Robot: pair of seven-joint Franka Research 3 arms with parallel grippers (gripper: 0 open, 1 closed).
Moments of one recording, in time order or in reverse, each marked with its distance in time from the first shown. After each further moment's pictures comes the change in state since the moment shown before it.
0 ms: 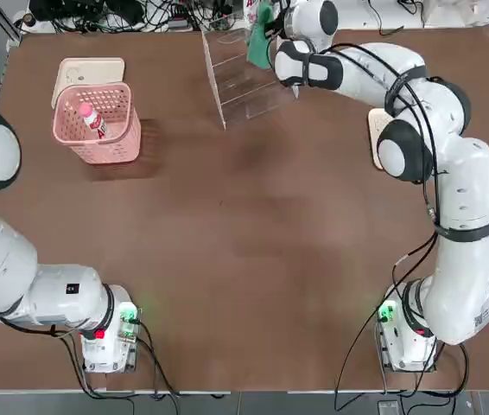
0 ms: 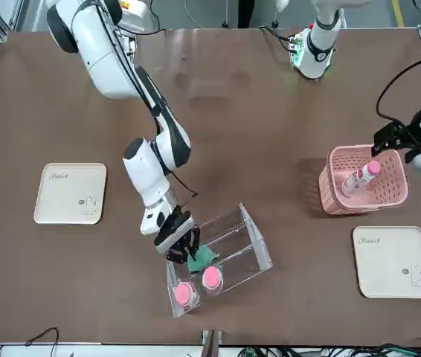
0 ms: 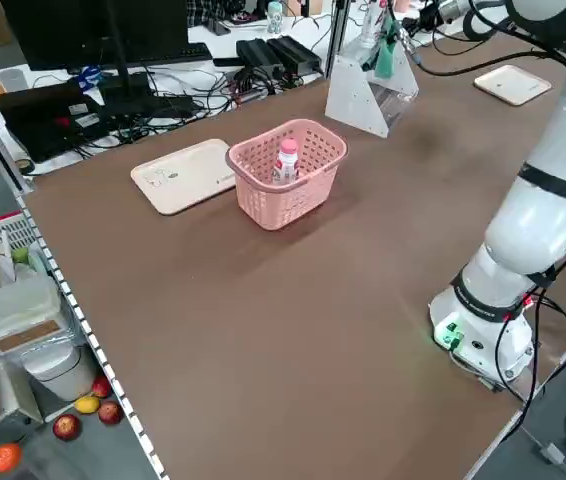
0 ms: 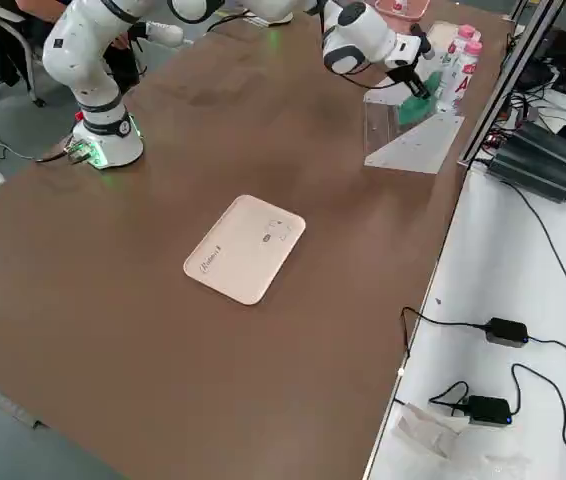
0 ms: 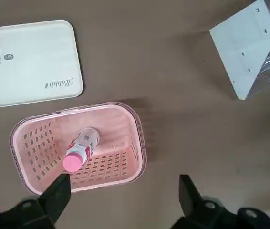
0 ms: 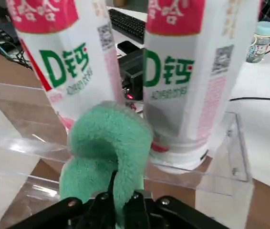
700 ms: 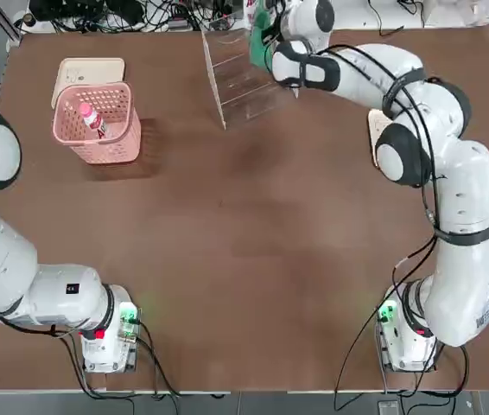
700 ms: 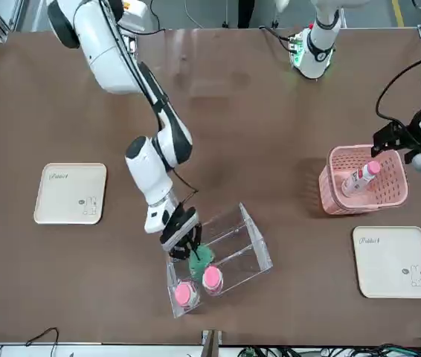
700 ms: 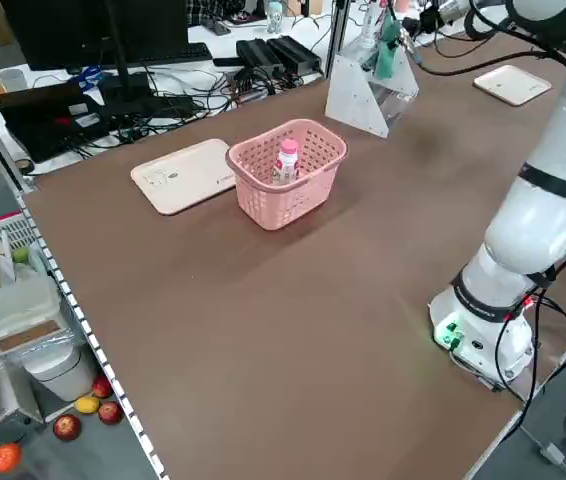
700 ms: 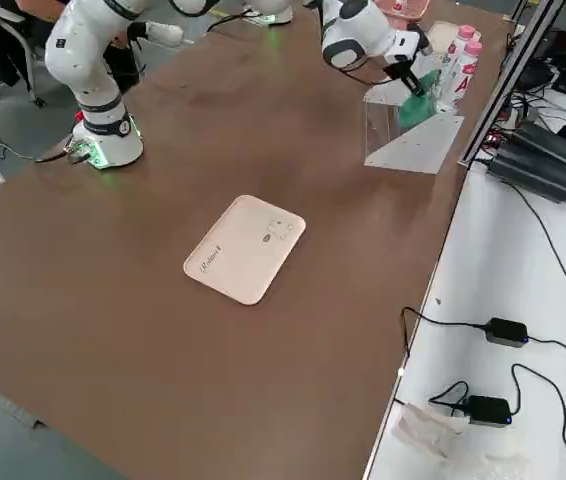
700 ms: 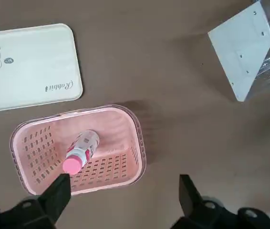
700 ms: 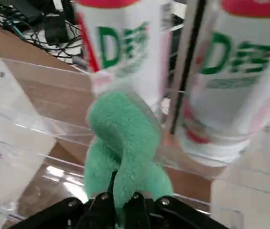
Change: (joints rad) left arm -0.001 0.000 -0.002 0.000 0.000 0.016 0.003; right arm 0.082 -0.017 -0.042 -0.006 0.064 -0.061 -0.039
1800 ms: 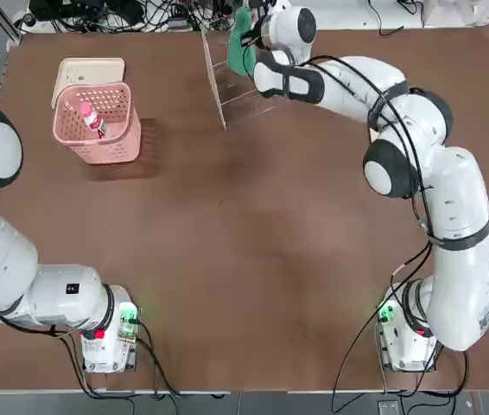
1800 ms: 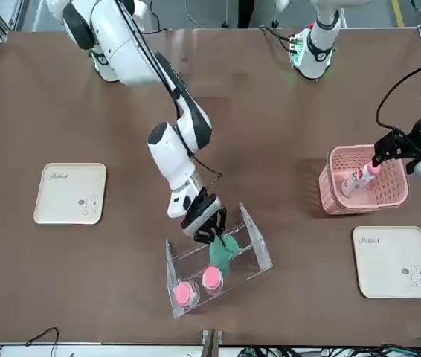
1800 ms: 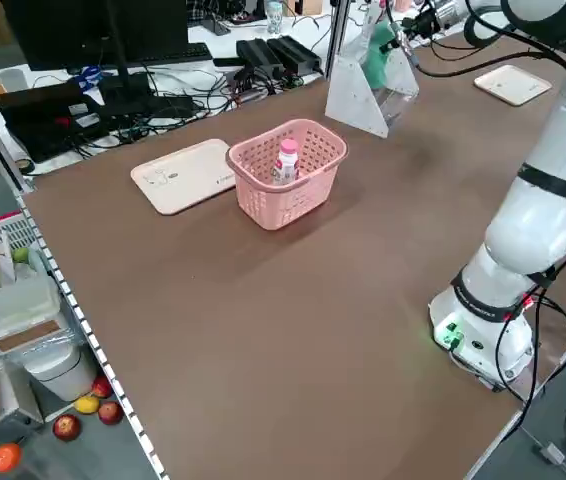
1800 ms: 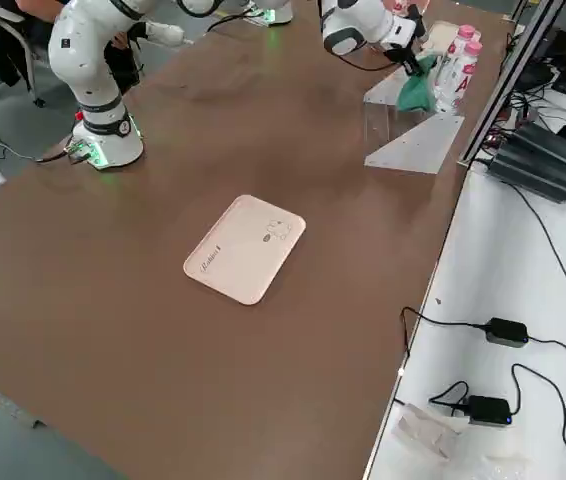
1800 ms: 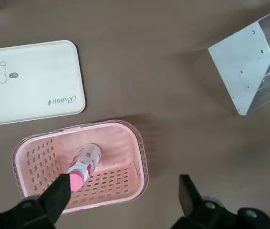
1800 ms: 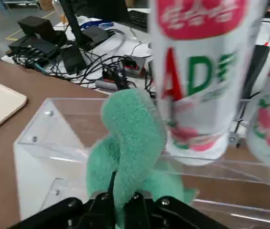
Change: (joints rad) left arm 0.002 0.015 0.002 0.000 0.000 0.062 0.003; right arm 0.062 0.048 -0.019 0.092 0.028 0.020 0.184
